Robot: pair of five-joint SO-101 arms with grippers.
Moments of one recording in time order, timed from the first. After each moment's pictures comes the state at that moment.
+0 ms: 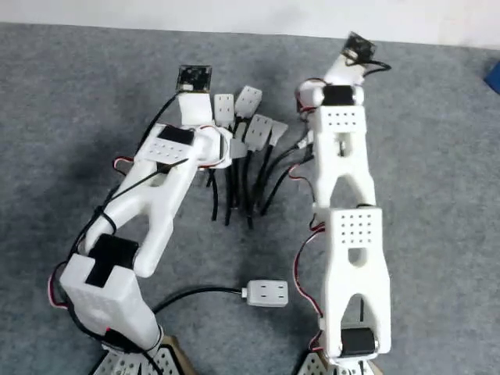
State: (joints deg) left arm 8.2 12.4 12.4 43.7 13.1; right arm -11.3 64.1 -75.0 73.7 -30.7
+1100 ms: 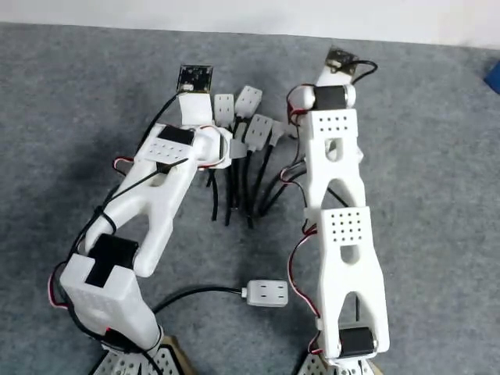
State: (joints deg) left arm 8.0 12.4 12.4 43.7 12.7; right arm -12.7 69.3 -89.2 99.9 -27.2
